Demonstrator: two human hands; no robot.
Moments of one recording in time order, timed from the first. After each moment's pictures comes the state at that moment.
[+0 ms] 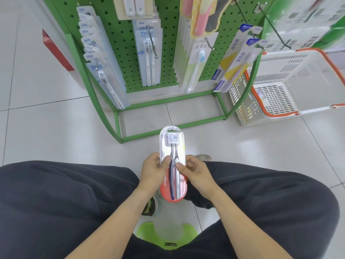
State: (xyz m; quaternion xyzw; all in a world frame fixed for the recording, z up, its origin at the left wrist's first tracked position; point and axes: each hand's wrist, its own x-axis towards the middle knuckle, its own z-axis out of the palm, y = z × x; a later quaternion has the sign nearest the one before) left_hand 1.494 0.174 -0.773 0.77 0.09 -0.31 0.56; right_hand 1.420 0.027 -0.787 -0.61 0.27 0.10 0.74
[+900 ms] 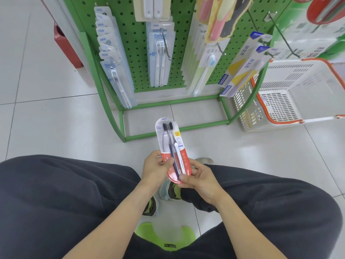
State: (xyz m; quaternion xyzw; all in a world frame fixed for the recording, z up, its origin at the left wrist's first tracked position) left_hand 1.502 0.177 -0.777 0.72 0.13 -0.32 0.61; right_hand 1.414 0.027 -0.774 -0.53 0.26 0.15 0.79
